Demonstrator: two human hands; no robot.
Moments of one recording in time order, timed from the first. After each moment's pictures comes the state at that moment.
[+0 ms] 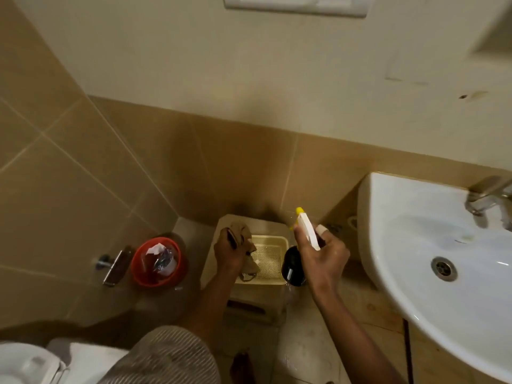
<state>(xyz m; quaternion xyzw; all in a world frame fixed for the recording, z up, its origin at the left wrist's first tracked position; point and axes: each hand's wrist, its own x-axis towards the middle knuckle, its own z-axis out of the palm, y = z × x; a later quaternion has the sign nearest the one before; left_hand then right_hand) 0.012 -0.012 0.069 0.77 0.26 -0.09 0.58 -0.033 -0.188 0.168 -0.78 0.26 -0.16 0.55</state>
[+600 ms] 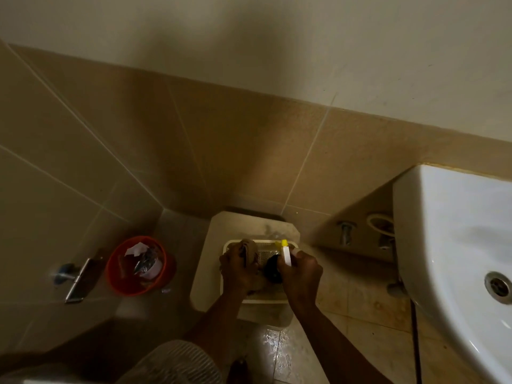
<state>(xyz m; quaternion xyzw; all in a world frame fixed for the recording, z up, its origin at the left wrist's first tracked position) 0.047 -0.013 -0.077 0.84 0.24 -0.19 0.46 0.022 -0.144 -0.014 -0.86 0.27 -0.03 0.43</state>
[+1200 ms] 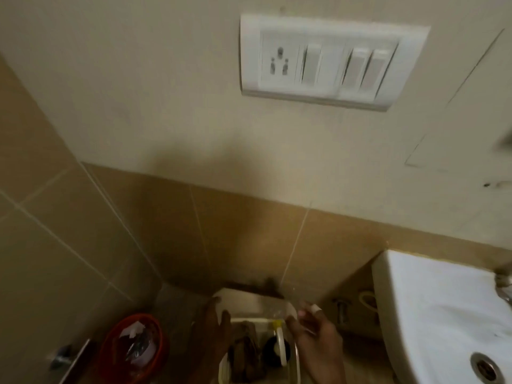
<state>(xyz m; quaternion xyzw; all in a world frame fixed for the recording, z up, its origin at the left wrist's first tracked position) 0.064 0.036 0.046 0.88 0.18 -0.08 0.43 0.032 -0.170 0.116 -0.77 0.31 0.03 0.56</state>
